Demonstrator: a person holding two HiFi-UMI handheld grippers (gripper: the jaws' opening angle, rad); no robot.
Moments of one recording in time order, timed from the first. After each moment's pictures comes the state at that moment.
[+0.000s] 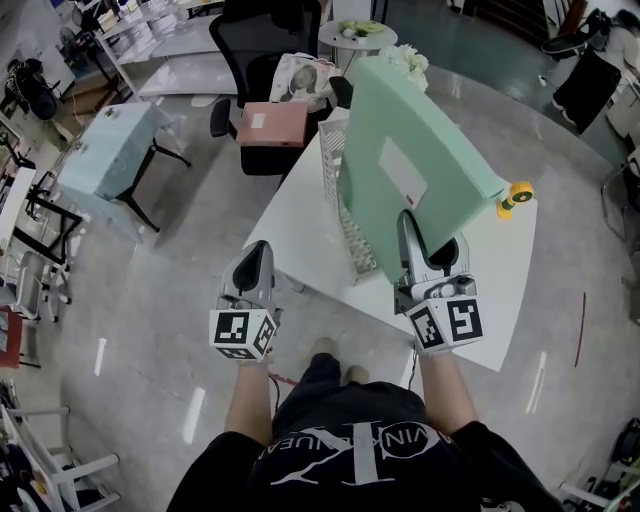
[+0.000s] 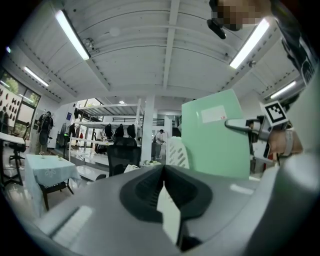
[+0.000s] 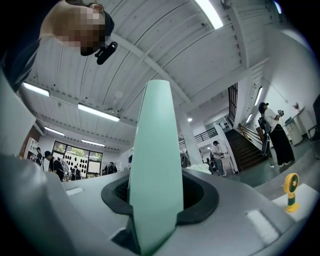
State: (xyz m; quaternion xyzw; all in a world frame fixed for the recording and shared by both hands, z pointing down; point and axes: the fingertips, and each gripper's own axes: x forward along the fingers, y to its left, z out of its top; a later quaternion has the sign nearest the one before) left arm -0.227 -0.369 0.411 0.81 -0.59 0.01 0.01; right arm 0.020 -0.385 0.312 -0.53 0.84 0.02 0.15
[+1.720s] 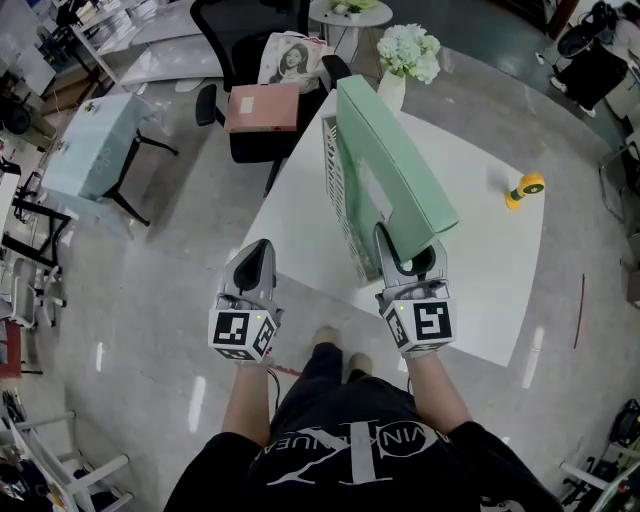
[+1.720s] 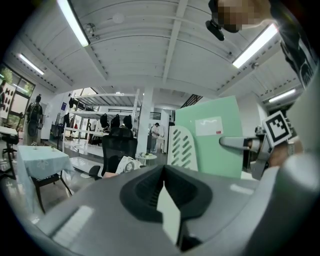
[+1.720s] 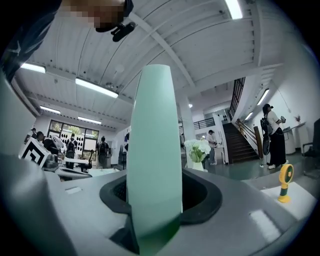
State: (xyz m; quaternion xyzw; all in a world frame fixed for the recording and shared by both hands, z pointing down) left arm -0.242 -0.412 0.448 0.82 -0.56 0.03 0.05; right arm -0.030 -0.428 0.401 -0.56 0.83 0.00 0.03
